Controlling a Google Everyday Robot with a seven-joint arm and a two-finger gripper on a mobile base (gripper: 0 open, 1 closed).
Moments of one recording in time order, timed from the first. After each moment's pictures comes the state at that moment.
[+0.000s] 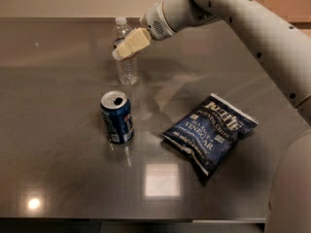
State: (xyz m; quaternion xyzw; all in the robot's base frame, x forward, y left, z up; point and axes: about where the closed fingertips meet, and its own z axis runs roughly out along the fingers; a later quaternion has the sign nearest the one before) arm 0.693 0.070 0.943 -0.52 0.71 0.25 0.41
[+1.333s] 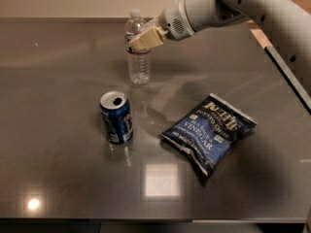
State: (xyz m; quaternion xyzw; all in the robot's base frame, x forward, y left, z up) arm 0.656 0.036 0.966 -0.52 0.69 0.28 0.42
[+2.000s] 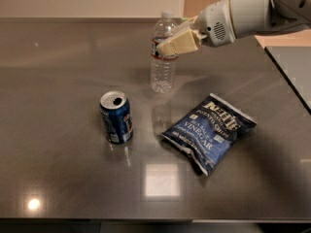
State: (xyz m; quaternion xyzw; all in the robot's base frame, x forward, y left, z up) arm 0.602 -0.038 0.982 -0.49 0.70 0.30 0.43
